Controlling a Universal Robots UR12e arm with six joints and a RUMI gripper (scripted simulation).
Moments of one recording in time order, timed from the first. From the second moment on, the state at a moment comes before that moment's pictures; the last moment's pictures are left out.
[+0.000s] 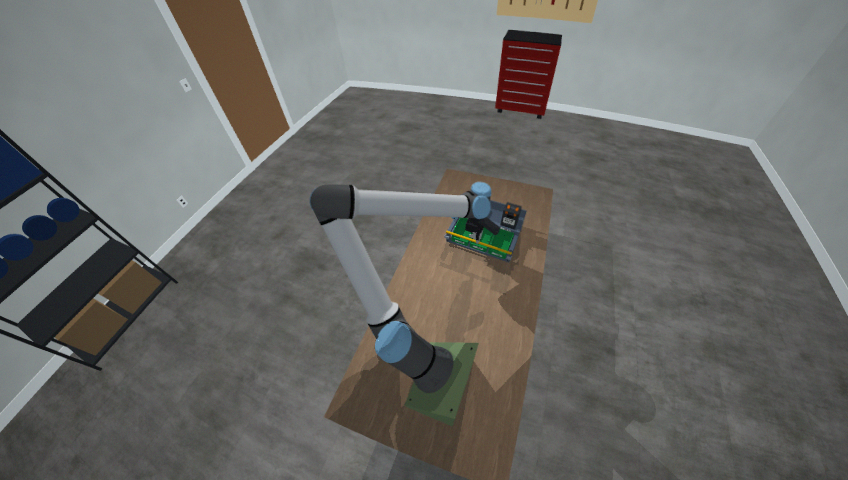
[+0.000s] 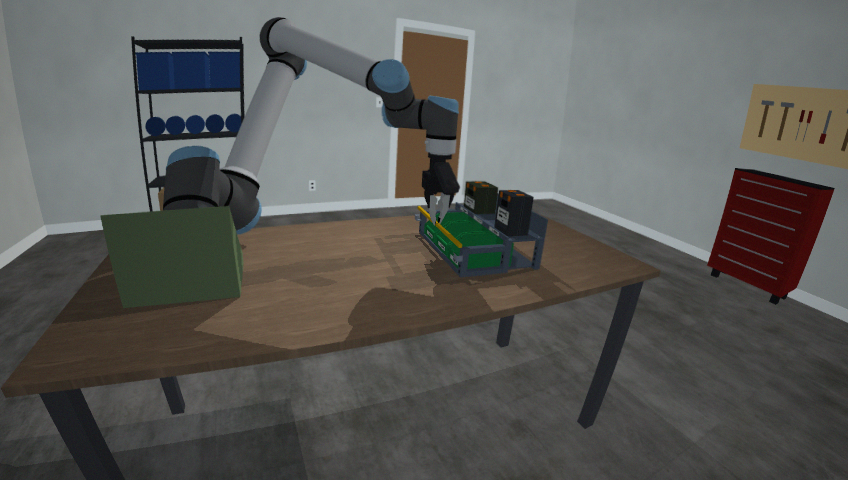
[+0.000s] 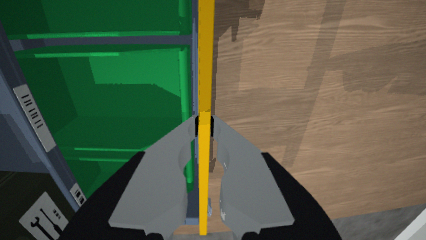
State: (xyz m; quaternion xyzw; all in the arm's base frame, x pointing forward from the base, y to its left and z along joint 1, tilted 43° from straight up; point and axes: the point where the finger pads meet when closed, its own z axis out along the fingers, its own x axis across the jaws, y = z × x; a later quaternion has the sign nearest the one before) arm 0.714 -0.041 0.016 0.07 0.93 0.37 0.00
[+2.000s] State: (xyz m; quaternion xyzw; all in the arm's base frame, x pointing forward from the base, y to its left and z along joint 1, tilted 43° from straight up) arm 0.714 -0.038 0.013 0.07 0.93 0.37 0.00
